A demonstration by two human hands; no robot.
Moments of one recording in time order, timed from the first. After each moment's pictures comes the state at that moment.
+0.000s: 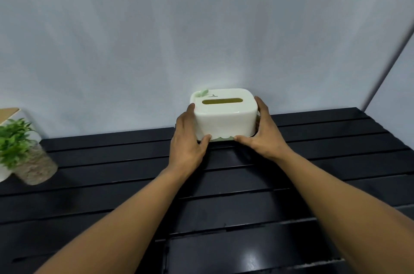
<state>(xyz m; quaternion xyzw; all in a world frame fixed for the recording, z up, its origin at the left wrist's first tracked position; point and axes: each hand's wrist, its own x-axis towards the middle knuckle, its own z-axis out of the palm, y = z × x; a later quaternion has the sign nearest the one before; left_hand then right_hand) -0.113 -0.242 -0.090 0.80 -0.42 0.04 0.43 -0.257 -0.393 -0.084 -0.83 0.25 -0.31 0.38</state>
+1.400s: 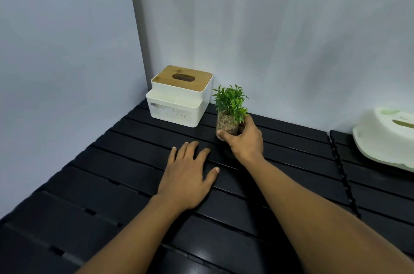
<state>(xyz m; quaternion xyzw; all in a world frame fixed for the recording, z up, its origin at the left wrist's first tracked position) 0.024 0.129 -0.120 0.93 -0.34 0.03 0.13 0.031 -0.055 -0.112 -0.84 0.26 -0.25 0.41</state>
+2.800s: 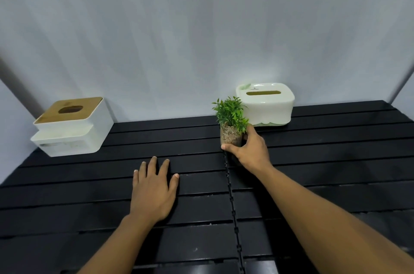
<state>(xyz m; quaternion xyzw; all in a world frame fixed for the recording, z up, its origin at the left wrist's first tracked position) -0.082 0.005 -0.111 0.93 -0.35 0.00 0.11 -0.201 -0.224 -0.095 -0.78 0.37 -0.27 0.42</state>
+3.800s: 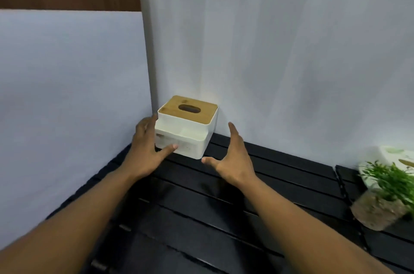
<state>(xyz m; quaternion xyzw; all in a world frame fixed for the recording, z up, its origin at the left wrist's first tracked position) 0.159 0.179 -0.067 0.88 -0.25 0.06 0.41 0.050 -0.027 -0.063 -0.90 0.16 -0.16 0.38</state>
